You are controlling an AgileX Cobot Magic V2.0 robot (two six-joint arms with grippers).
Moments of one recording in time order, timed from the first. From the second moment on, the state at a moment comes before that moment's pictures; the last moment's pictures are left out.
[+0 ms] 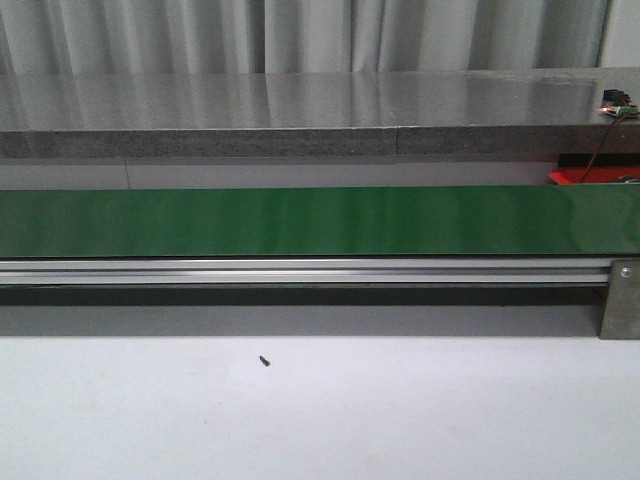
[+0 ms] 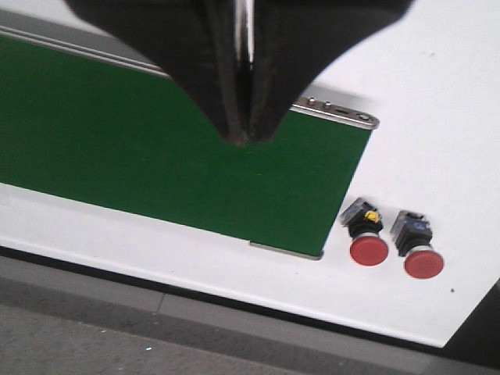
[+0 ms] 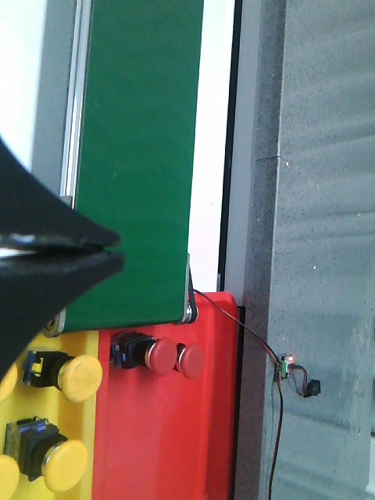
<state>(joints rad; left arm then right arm) 0.37 0.98 -0.91 -0.36 0.71 0.26 -0.06 0.38 -0.38 0.33 0.29 -0.30</state>
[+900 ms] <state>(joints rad) 0.46 1.84 -1.53 -0.33 0.86 0.00 -0.06 0.38 -0.38 0.33 0.29 -0.30</state>
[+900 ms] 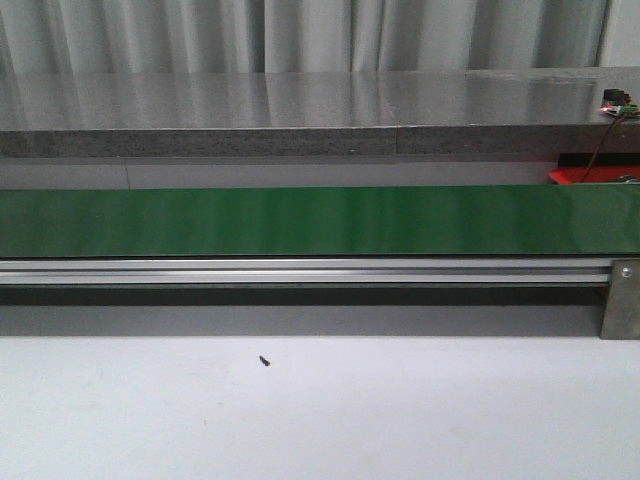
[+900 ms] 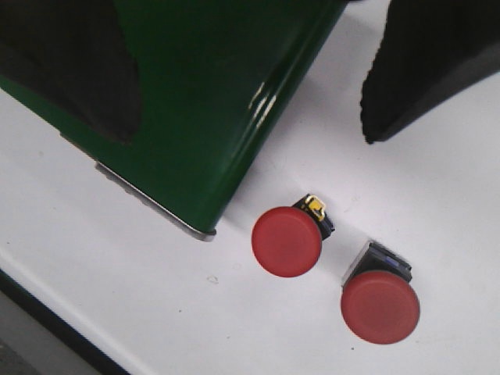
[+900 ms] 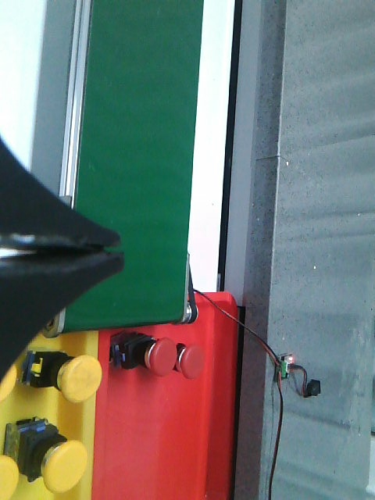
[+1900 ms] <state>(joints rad) 0.46 2.20 -1.77 -0.30 0.85 -0.14 -0.06 0.38 -0.38 0.33 0.29 -0.30</state>
